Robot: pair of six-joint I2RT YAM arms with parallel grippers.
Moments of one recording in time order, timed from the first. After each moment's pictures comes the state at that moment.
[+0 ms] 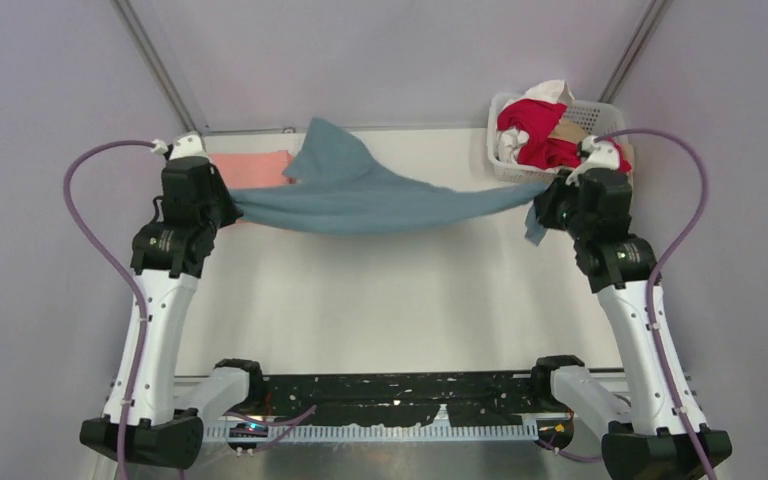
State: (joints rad) left arm -0.09 1.04 1.38 -0.83 -0.28 -0.31; right arm 0.07 0.96 1.20 -0.58 0.05 0.27
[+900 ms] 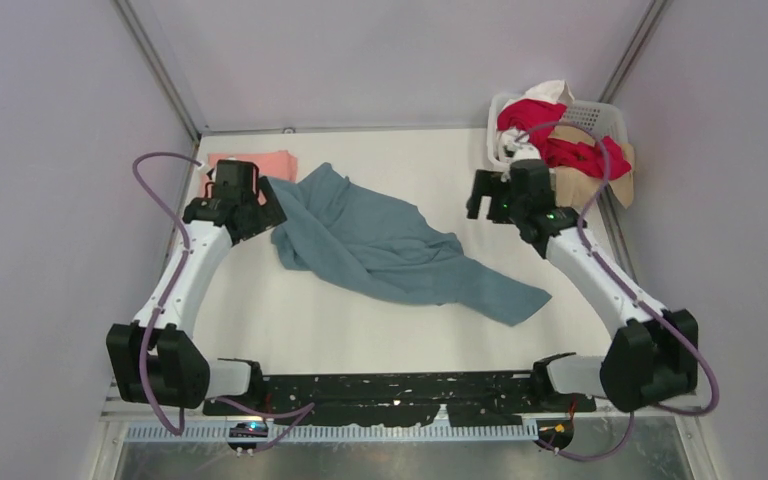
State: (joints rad) left arm -0.10 1.30 1.16 -0.79 -0.25 -0.51; right arm 0.18 1.20 0.93 -0.34 0.07 0.29
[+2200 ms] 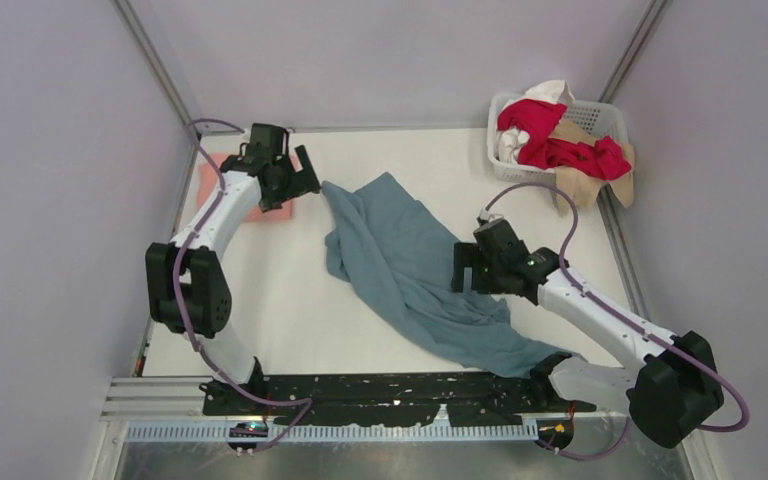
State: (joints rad) left arm -0.16 1.67 1.42 -0.67 -0.04 -0.53; right arm 0.55 1.12 0.71 -0.66 0.09 0.54
